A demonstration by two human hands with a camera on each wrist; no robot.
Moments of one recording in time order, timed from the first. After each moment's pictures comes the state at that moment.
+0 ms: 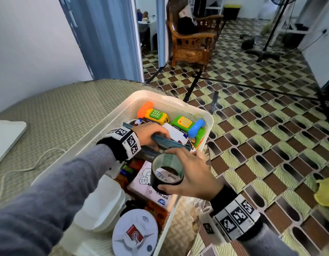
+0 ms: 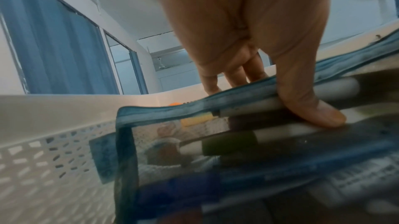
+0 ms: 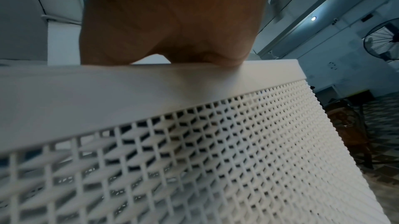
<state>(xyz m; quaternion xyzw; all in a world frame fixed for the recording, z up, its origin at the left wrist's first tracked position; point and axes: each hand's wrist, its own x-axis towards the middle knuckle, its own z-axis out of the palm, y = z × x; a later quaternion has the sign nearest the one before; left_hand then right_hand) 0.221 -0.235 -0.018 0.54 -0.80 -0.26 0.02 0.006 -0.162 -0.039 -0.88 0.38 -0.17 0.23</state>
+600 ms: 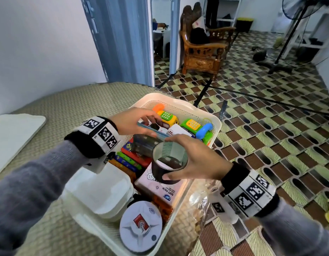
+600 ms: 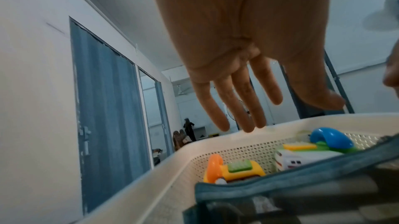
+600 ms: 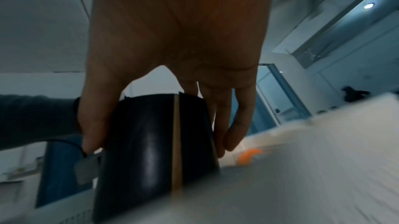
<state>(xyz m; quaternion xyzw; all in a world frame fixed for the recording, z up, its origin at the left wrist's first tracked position) 0.261 -0.185 0.046 0.60 -0.76 -0.22 0.11 0.014 -0.176 0.015 -0.90 0.30 -0.12 0.30</state>
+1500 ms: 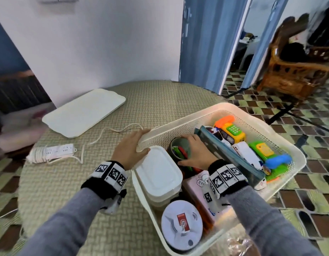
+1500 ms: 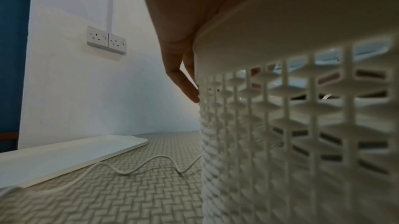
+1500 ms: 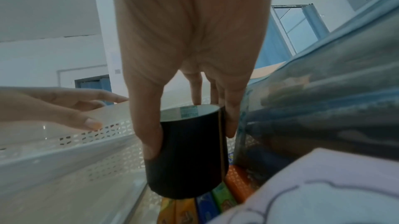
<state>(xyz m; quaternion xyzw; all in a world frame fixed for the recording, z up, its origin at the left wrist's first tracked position) 0.341 -0.010 -0.053 0.84 -0.47 -0.04 0.26 0.175 -0.206 -0.067 -0.92 0.21 -0.05 0.31</state>
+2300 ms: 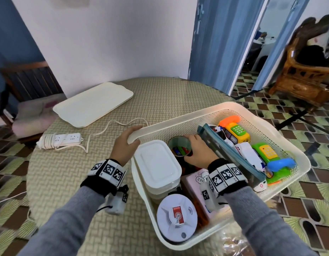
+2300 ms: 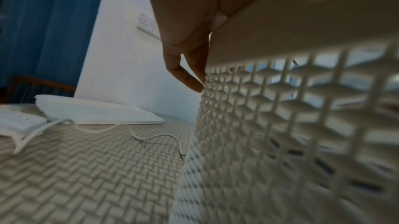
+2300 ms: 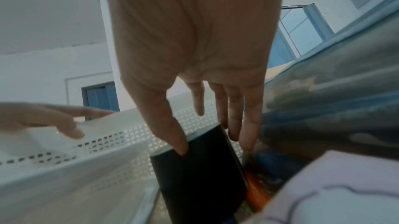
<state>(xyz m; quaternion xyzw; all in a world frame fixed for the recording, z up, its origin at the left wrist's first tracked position) 0.320 0.005 -0.052 0.79 -0.31 -0.10 0.53 0.170 -0.202 -0.060 -0.93 0.22 0.01 0.29</state>
